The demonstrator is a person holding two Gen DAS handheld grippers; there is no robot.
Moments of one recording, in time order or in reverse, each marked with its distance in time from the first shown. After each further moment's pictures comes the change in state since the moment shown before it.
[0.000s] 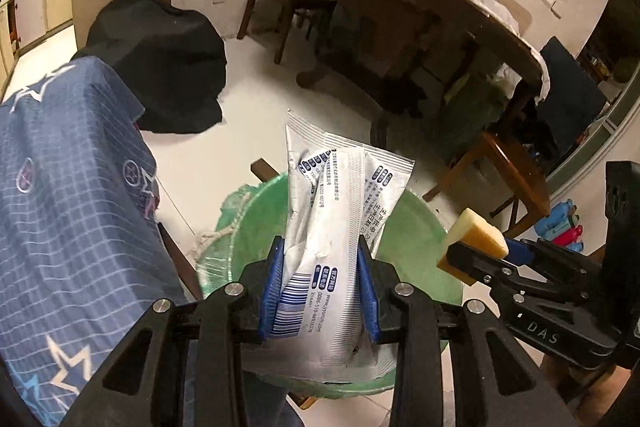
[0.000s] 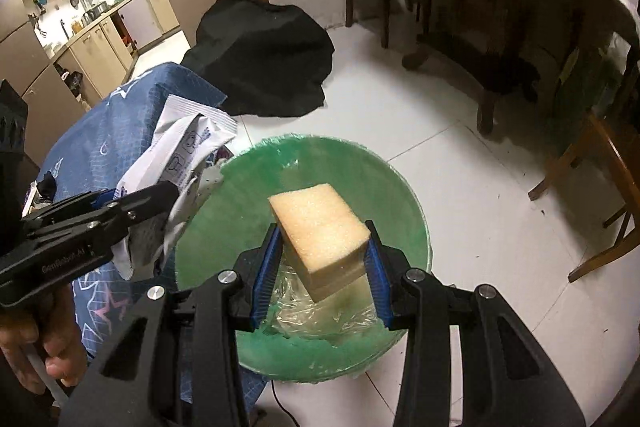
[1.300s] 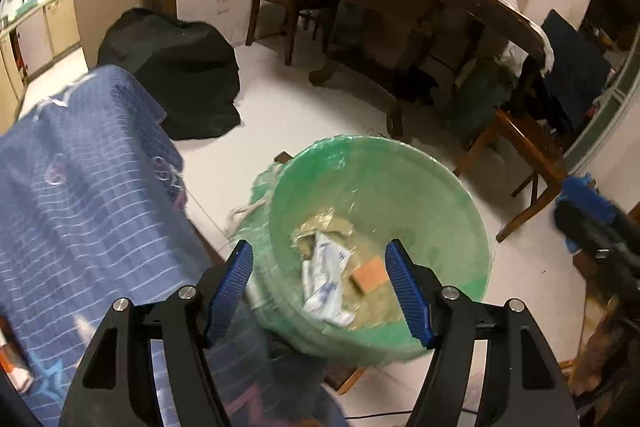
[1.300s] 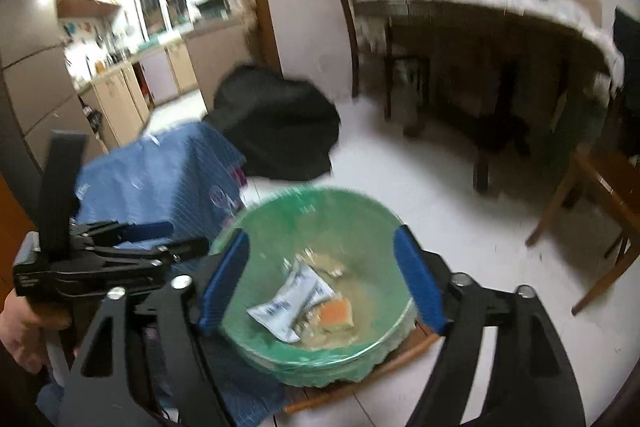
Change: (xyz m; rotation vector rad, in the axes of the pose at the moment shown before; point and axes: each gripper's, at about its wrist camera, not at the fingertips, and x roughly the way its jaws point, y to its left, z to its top) left arm -0.049 0.017 -0.051 0.098 -0.034 0.080; right arm -0.082 0.008 -0.045 -0.037 -0.341 0.027
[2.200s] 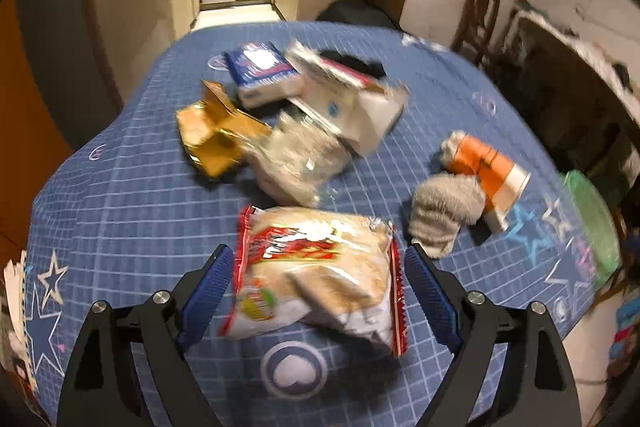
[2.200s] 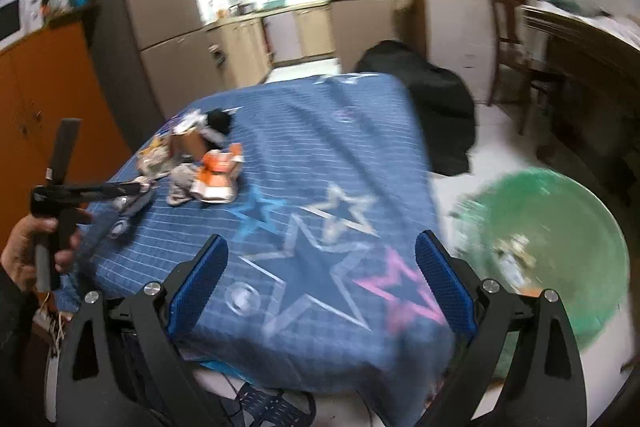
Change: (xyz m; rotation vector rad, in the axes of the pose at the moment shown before) left arm -0.230 0.337 -0.227 -0.430 -0.061 0.415; right arm 0.020 0.227 -0.065 -0.262 0.103 0.387
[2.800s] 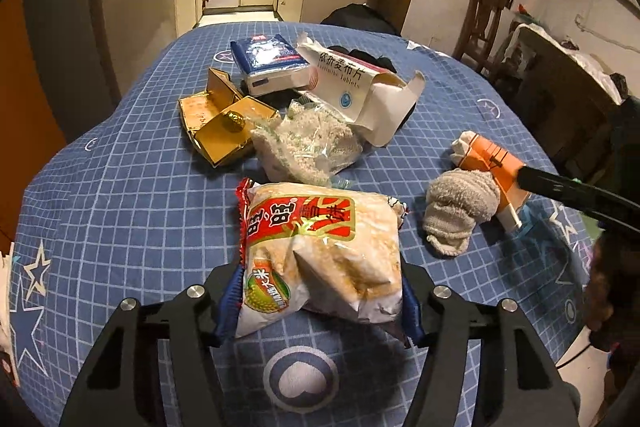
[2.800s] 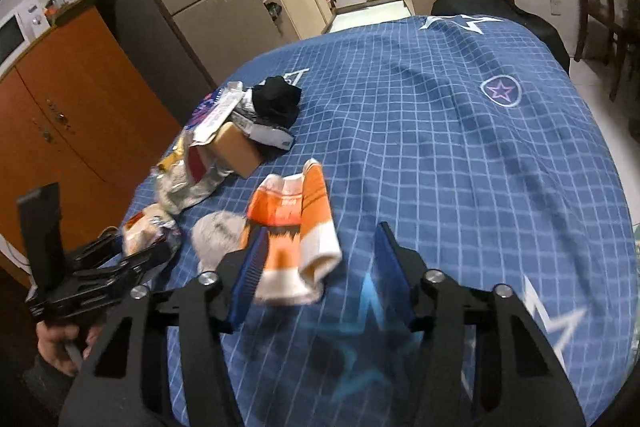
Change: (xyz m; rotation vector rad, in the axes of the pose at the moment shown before) left arm 0.003 0.016 -0.013 -0.049 -0.055 -0.043; right arm 0.160 0.048 0.064 0.046 0.215 0.260
